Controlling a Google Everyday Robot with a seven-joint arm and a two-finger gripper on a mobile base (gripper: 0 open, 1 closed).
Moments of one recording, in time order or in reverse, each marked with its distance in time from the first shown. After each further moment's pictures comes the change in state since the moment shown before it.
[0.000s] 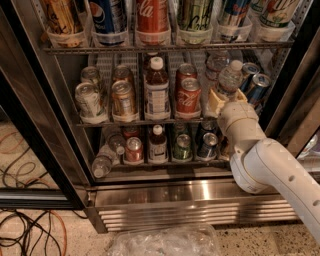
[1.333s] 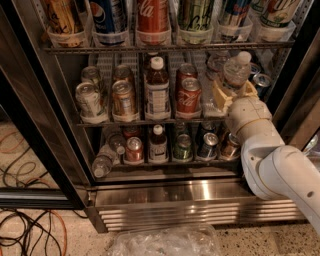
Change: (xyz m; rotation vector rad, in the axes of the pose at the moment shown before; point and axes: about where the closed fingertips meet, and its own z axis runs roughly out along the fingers) arm -0.061 0.014 -0.033 -0.092 -0.168 -0.109
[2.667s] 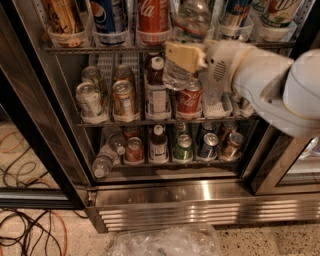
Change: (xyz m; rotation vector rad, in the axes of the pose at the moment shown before) arm -0.115 0.126 0.019 -0.505 0.258 0.260
